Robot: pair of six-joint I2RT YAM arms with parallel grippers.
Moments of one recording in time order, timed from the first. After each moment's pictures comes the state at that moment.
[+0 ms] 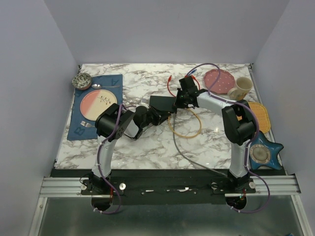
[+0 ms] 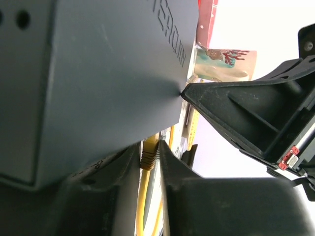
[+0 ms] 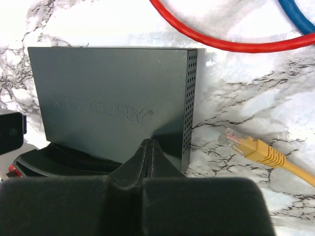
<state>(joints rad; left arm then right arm) -0.51 2.18 0.79 1.12 0.31 -1.45 0.48 2.03 1.42 -0.28 -0.05 0.65</state>
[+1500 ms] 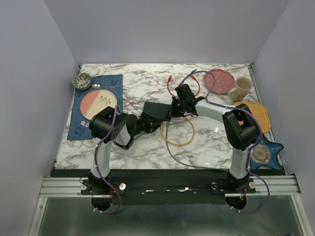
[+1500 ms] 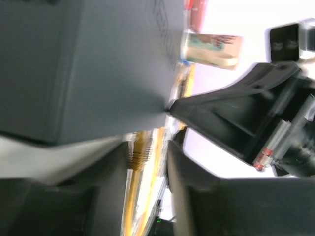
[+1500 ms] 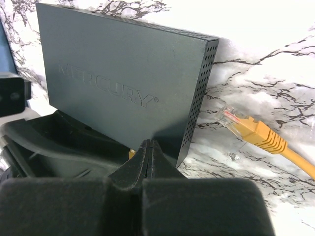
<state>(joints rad) -0.45 2.11 0.53 1.34 0.38 -1.50 0.56 1.94 1.26 -0.21 -0.18 0.69</state>
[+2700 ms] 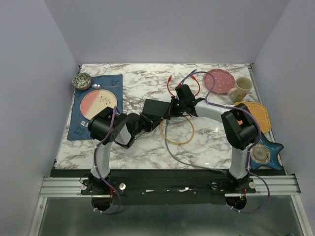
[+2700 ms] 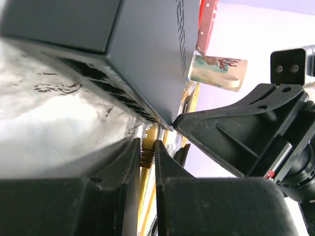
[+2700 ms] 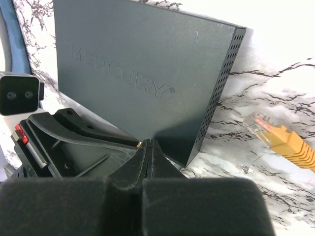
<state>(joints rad) -0.47 2.08 0.54 1.24 0.27 -1.51 0.56 1.95 1.25 -0.13 -0.21 0.71</state>
